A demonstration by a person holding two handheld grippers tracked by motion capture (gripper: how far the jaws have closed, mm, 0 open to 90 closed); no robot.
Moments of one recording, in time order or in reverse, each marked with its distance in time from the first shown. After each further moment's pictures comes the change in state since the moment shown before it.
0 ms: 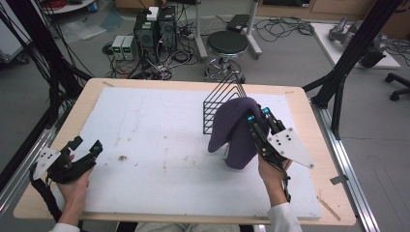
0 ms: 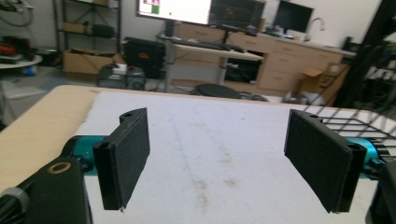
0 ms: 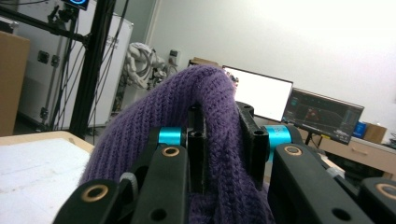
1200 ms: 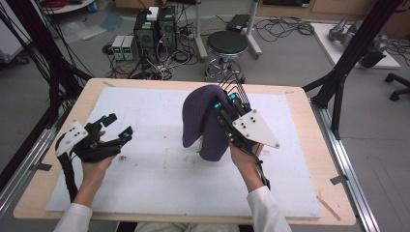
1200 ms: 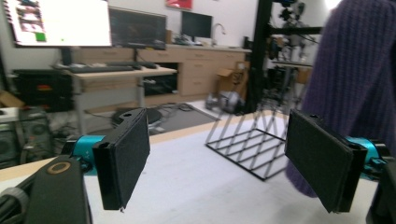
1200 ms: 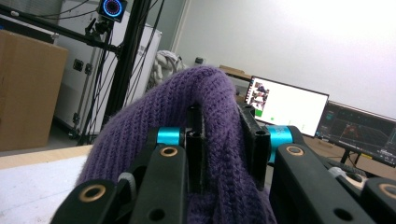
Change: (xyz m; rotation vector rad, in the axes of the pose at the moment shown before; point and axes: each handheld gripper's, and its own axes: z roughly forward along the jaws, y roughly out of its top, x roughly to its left) left arm -0.070 0.052 0.058 -0.033 -0.373 0.111; right arm 0.045 0.028 0.052 -0.022 0.104 0.000
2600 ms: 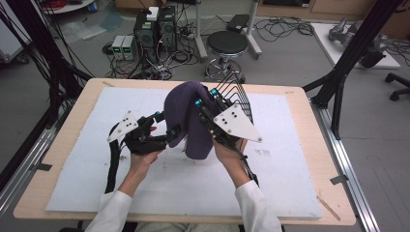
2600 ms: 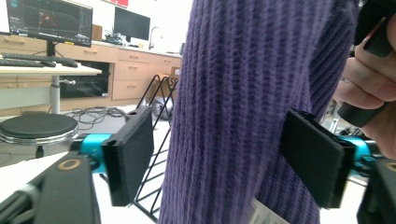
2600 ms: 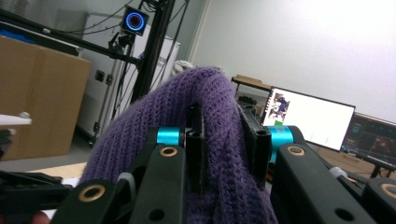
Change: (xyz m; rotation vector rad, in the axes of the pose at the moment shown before) left arm -0.060 -0.007 0.086 -0.042 -0.260 -0.127; right arm 0.027 0.015 0.023 -0.040 0.077 0.015
